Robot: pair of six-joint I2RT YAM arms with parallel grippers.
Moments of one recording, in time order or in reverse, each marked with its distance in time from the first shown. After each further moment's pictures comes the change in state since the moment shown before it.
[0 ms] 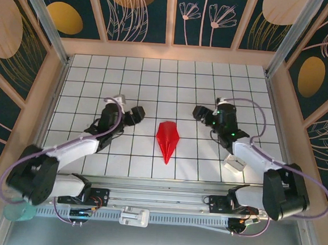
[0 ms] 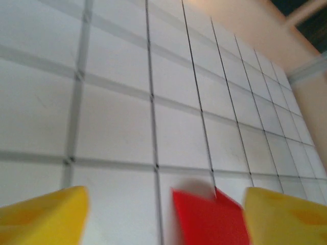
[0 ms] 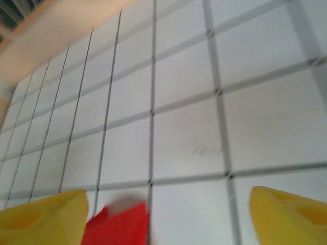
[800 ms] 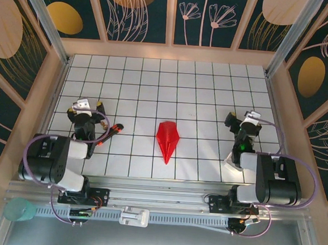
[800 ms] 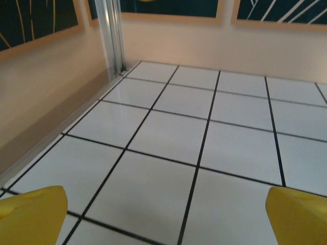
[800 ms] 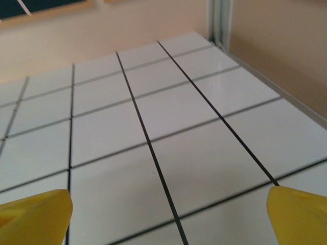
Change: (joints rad) left arm 0.429 0.256 -0.307 0.803 -0.251 0.599; right arm -0.339 0.138 -0.367 0.753 0.233 -0.397
